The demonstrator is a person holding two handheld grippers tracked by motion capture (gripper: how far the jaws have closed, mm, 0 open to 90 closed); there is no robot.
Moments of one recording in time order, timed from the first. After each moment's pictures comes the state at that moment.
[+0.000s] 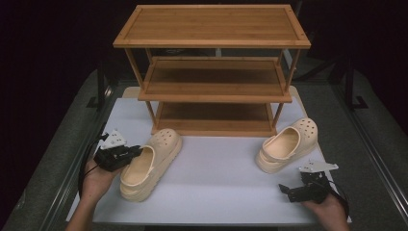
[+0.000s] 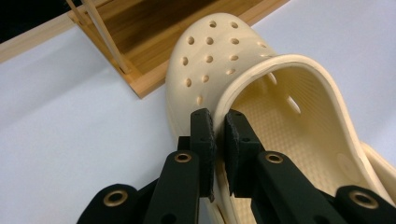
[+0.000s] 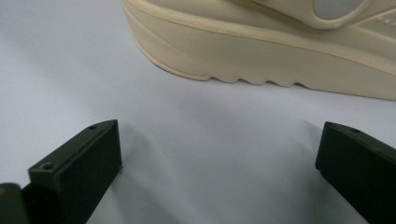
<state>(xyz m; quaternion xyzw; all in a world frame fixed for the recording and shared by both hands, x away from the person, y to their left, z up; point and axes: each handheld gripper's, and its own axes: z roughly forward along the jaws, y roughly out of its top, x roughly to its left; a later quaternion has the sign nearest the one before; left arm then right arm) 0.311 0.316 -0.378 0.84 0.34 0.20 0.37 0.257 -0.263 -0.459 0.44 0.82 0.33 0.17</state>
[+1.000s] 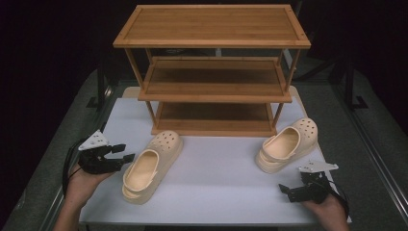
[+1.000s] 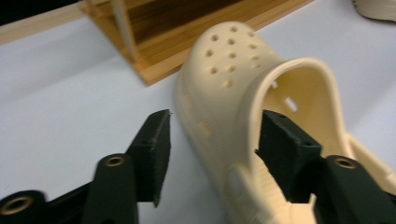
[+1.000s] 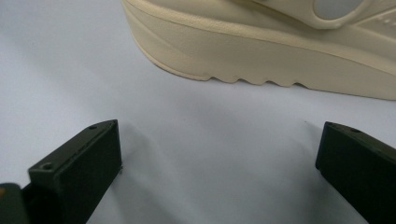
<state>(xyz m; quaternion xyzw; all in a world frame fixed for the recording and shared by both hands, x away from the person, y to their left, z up) 0.301 0.359 -0.371 0.82 0.38 0.17 0.40 0.257 -0.263 -0.460 0.44 0.82 0.33 0.17</state>
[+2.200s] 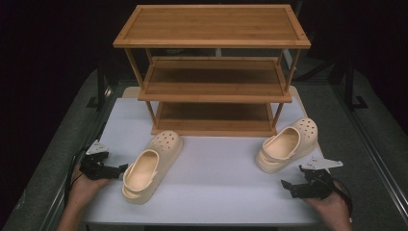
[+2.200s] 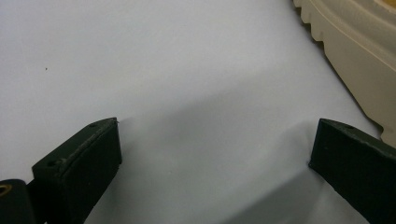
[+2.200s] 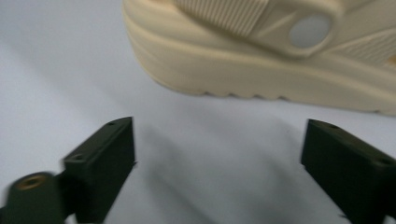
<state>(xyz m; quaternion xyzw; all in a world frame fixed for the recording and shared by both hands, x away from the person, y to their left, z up) 0.325 0.394 -0.450 0.81 0.45 0.19 0.32 0.257 -0.266 -0.439 0.44 0.81 0.34 0.17</state>
